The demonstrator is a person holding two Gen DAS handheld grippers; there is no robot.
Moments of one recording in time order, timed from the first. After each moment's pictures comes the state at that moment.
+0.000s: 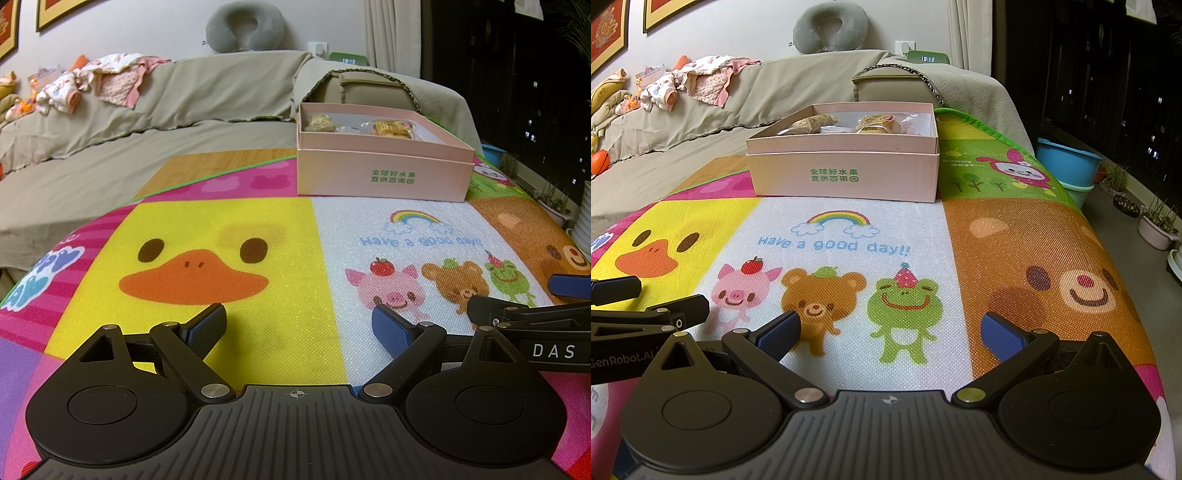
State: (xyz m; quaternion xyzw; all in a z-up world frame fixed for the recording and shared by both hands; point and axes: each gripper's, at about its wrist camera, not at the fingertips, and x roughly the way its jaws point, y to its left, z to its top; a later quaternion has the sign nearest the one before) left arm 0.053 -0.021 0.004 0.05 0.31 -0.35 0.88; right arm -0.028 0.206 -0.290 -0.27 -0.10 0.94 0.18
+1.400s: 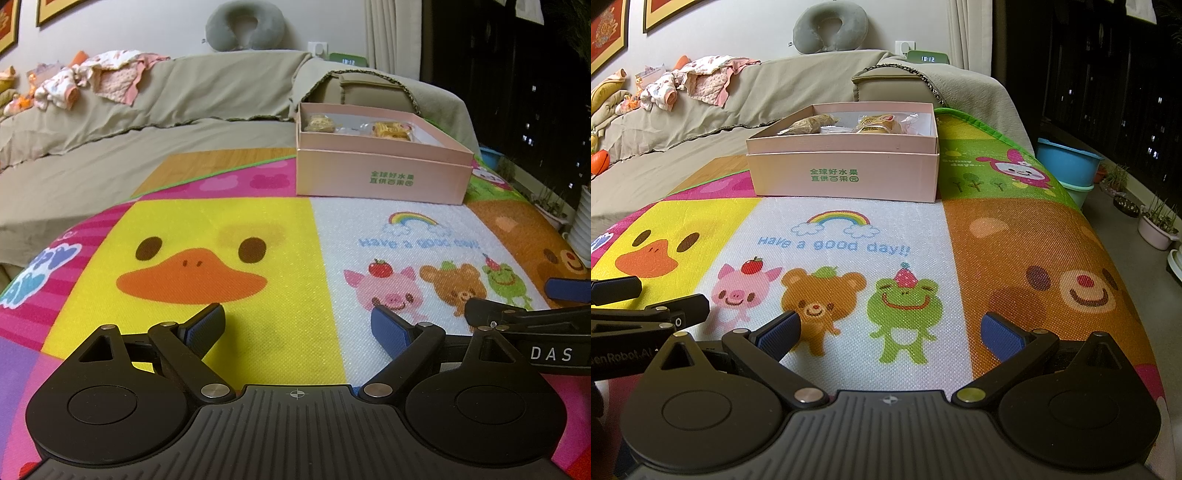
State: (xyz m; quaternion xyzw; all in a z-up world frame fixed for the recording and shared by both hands) left arm 0.051 -0.022 0.004 0.04 0.31 -0.36 0.88; right arm -0.028 0.207 -0.290 -0.27 -0.10 0.94 0.18
